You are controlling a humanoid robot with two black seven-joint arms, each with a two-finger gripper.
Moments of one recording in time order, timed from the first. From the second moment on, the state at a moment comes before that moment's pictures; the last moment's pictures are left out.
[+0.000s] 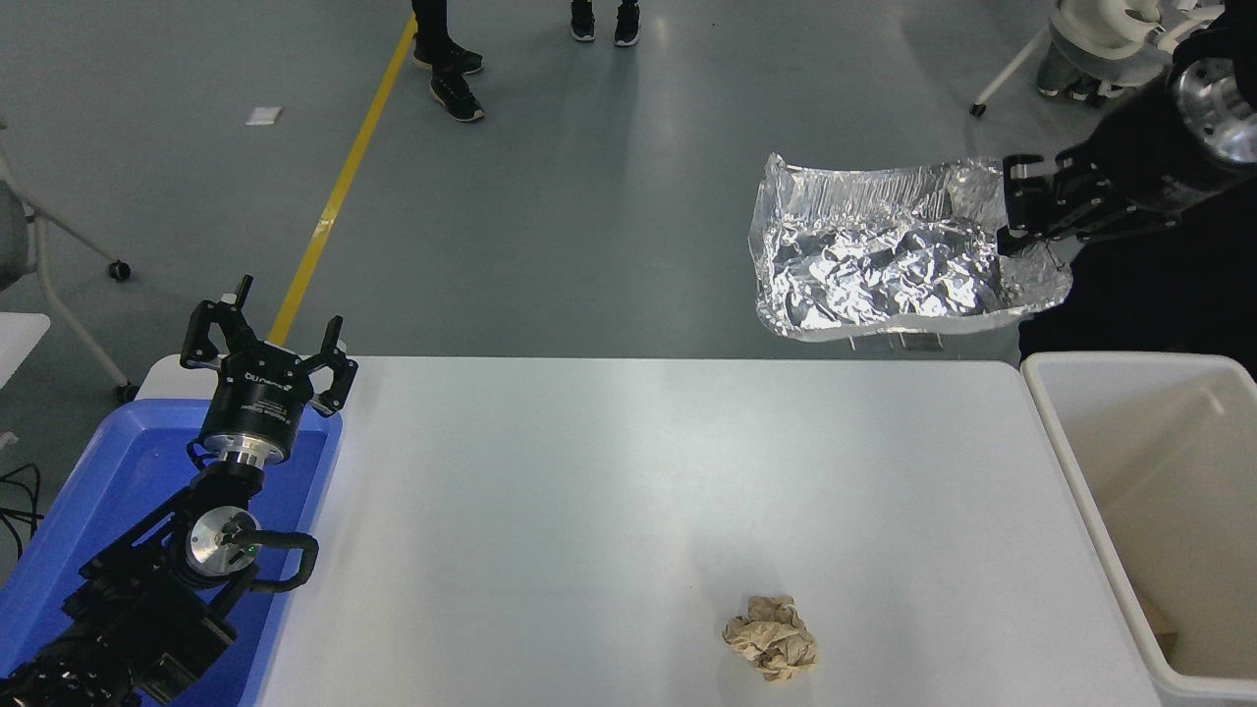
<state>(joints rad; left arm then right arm) -0.54 0.24 -0.94 -0.52 0.00 -0.56 -0.50 2.13 -0.63 -1.13 1.08 -0.23 0.73 -0.12</state>
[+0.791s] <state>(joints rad) -0.54 0.24 -0.94 -0.52 0.00 -0.56 -0.50 1.19 -0.71 -0.94 0.27 -0.12 0.44 -0.12</state>
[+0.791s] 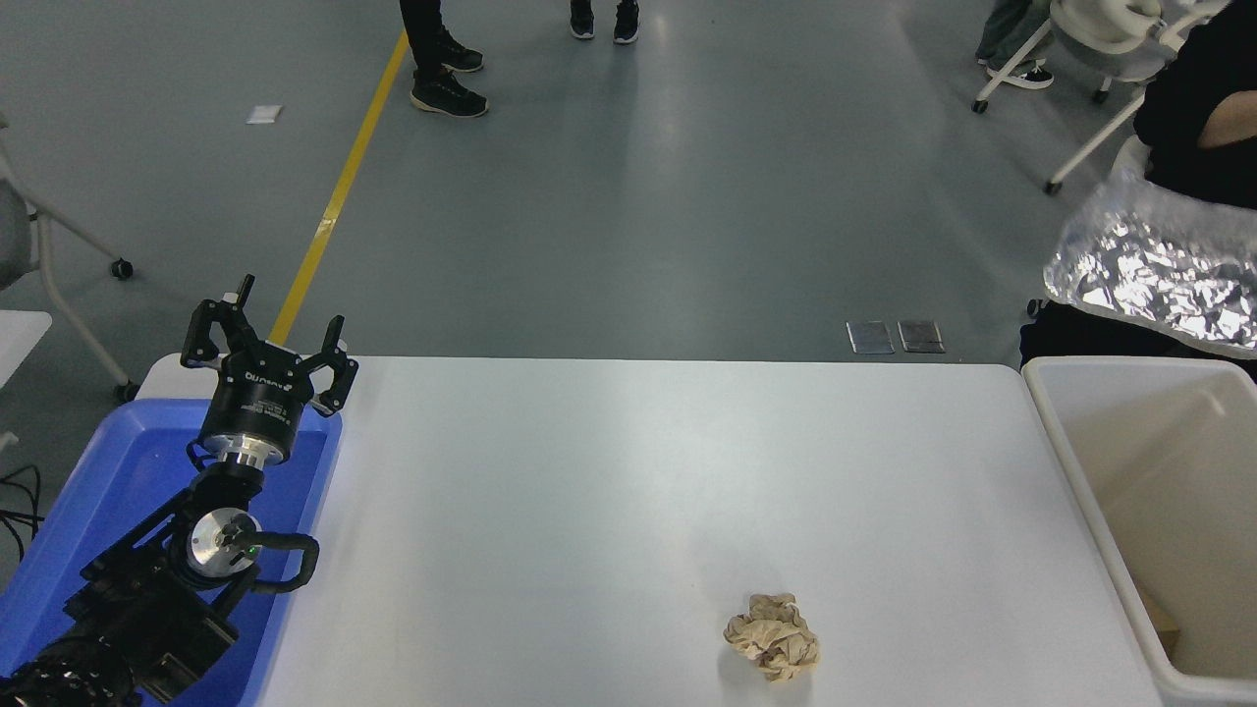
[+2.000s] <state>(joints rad) -0.54 0.24 -0.94 -0.52 0.00 -0.56 -0.50 0.63 -0.54 -0.72 0.16 0.10 -0.03 -0.13</state>
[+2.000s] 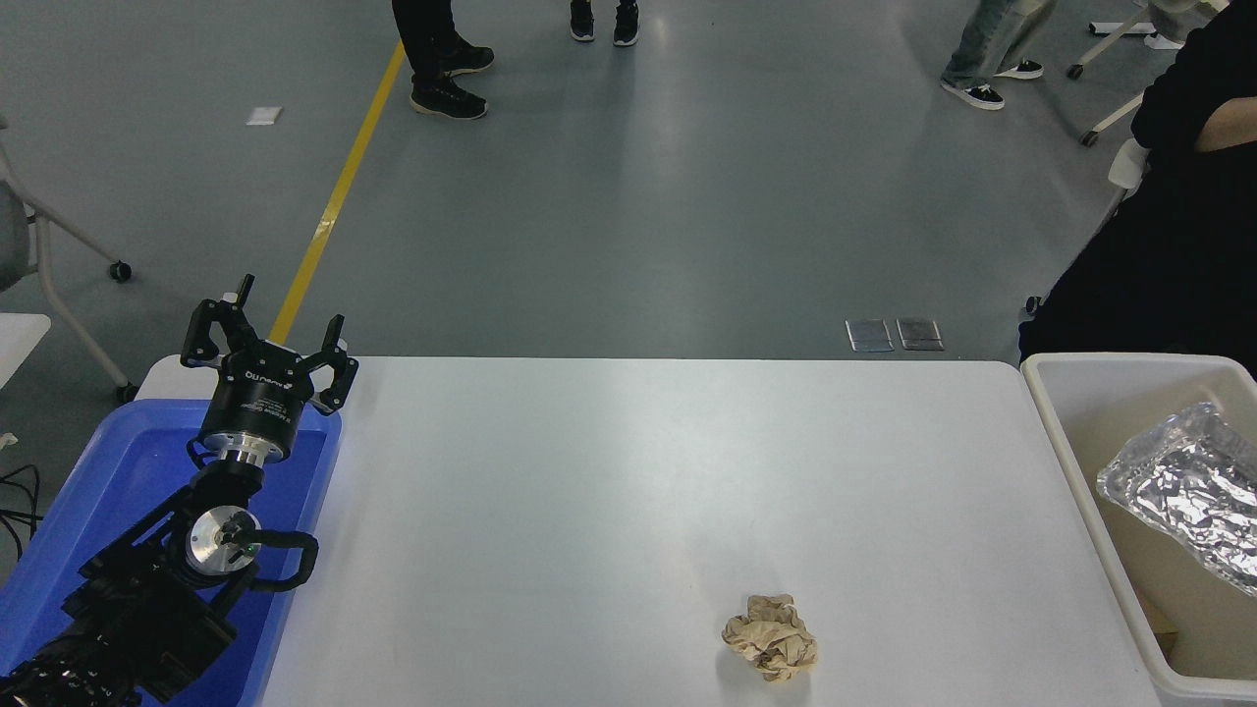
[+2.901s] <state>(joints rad) -0.54 0.24 -0.94 -0.52 0.00 -0.56 -0.50 1.30 -0.42 -0.84 0.42 0.08 0.00 -0.12</state>
